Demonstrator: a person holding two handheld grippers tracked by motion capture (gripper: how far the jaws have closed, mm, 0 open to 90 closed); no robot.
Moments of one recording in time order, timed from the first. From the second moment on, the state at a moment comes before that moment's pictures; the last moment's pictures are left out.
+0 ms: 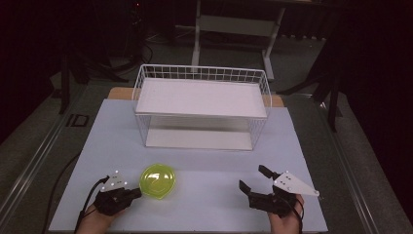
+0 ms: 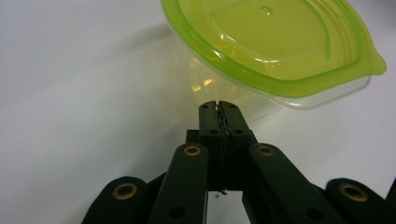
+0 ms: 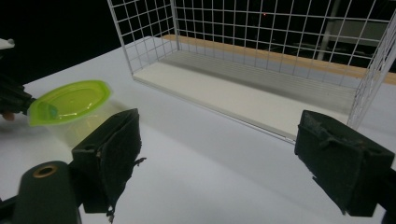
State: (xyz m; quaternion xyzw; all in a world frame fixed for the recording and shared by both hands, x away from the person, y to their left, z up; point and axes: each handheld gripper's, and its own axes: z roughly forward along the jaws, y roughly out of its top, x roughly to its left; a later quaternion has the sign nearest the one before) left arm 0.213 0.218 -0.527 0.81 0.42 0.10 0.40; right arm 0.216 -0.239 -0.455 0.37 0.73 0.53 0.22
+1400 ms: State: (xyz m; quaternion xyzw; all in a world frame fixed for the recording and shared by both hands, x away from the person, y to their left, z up) left arm 0.281 0.150 -0.529 0.84 0.38 0.11 0.38; right arm 0.215 -0.243 -0.456 0.37 0.73 0.53 0.21
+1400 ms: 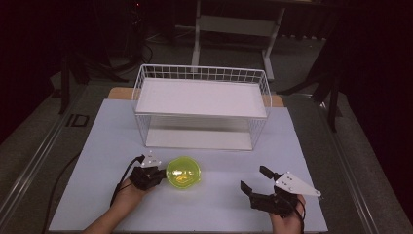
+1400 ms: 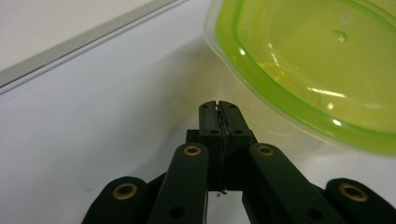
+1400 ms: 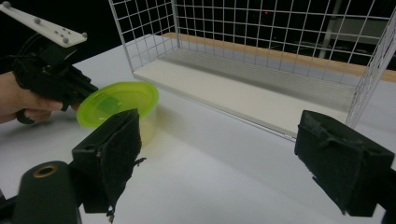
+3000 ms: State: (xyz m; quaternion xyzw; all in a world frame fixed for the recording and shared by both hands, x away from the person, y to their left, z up) left arm 0.276 0.068 -0.534 0.86 0.33 0.05 0.40; right arm 0.215 -0.244 -0.457 0.36 0.74 0.53 0.21
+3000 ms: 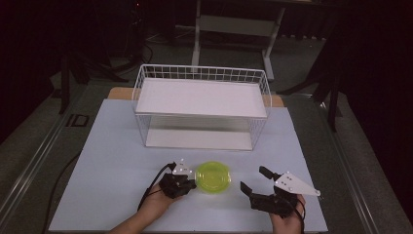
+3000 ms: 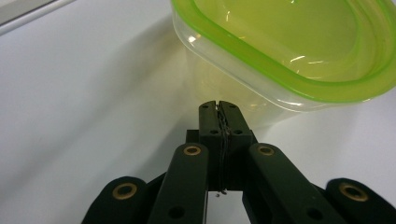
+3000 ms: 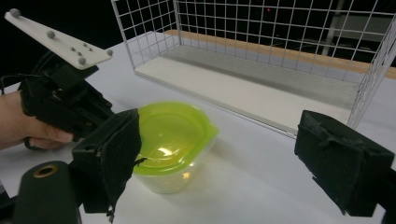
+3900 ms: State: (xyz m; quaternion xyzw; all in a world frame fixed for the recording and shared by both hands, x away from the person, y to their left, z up) left arm 0.245 0.125 -0.492 0.81 0.30 0.06 0.50; right arm 0.215 -0.235 -0.458 0.35 0.75 0.52 0.21
